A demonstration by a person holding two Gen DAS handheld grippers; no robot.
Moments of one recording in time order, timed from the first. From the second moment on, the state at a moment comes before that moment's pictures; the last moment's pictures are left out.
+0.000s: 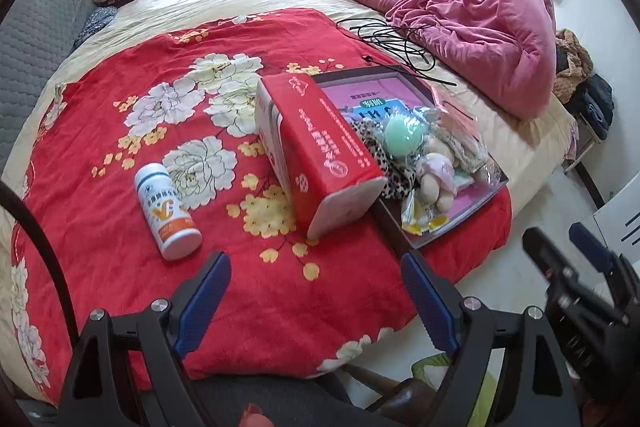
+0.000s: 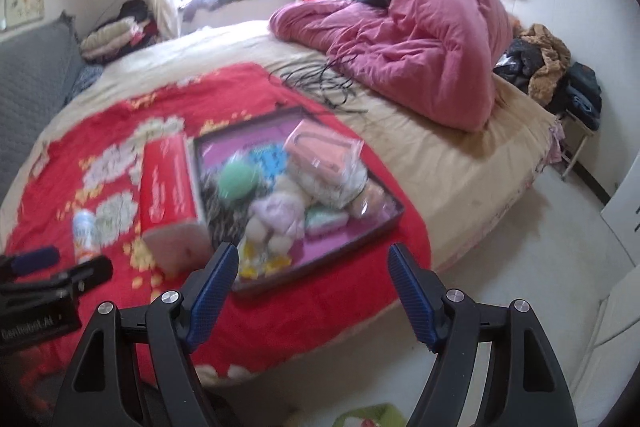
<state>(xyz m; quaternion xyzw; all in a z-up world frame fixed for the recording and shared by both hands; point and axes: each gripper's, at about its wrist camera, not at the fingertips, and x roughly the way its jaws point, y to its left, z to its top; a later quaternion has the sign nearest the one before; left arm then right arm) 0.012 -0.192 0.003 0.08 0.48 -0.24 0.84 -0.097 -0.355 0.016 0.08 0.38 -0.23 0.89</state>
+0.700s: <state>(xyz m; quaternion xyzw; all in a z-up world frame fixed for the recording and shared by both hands) -0.021 -0.169 0.002 0.07 0.46 -0.22 0.86 -0.127 -0.327 0.018 0.08 0.37 -0.23 0.90</state>
